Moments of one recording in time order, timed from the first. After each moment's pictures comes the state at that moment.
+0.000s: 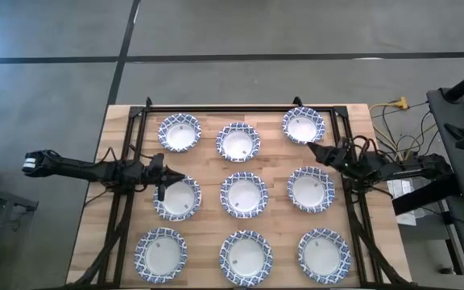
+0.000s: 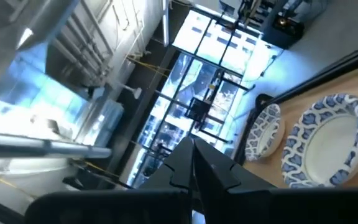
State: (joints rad) left arm -0.09 0.40 0.00 0.05 -0.20 -0.43; right arm 0.10 0.18 0.02 0.42 0.58 1.05
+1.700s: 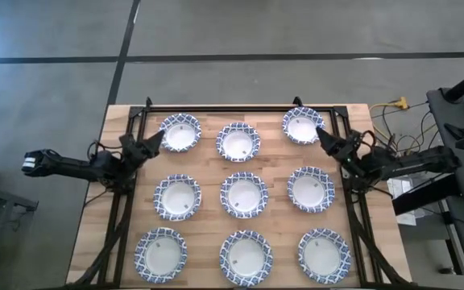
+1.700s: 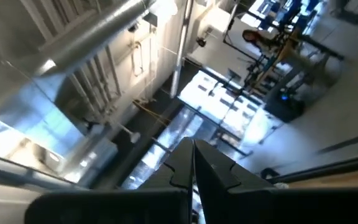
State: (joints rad) left arm -0.09 0.42 0.04 0.84 -0.77 -0.85; right arm 0.12 0.43 0.12 0.82 0.74 0.66
